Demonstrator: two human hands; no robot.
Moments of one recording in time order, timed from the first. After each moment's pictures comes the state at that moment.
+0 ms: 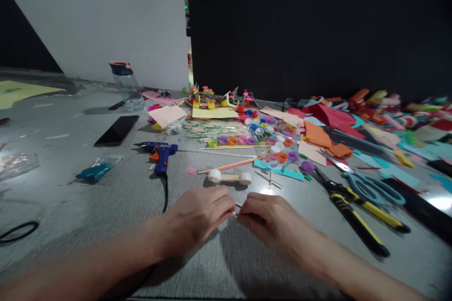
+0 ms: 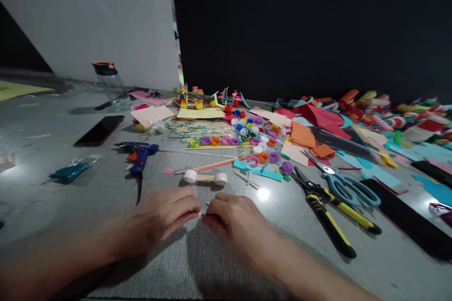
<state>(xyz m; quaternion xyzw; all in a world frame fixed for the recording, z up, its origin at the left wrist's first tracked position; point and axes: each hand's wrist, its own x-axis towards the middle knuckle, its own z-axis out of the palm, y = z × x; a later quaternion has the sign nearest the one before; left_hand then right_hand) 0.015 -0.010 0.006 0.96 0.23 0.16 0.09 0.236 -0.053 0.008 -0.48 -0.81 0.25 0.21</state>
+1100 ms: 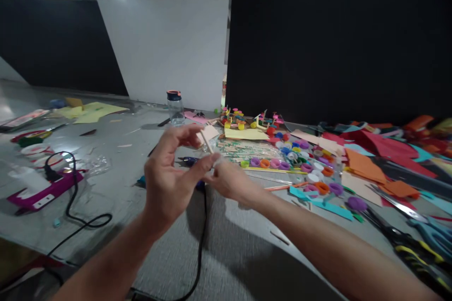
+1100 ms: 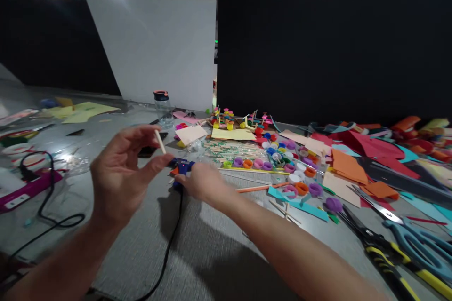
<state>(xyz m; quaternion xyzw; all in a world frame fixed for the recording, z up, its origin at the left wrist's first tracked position) -0.053 0.004 0.077 0.64 0.37 0.67 0.08 0.079 0.069 0.036 -0.52 -0.77 0.33 0.18</state>
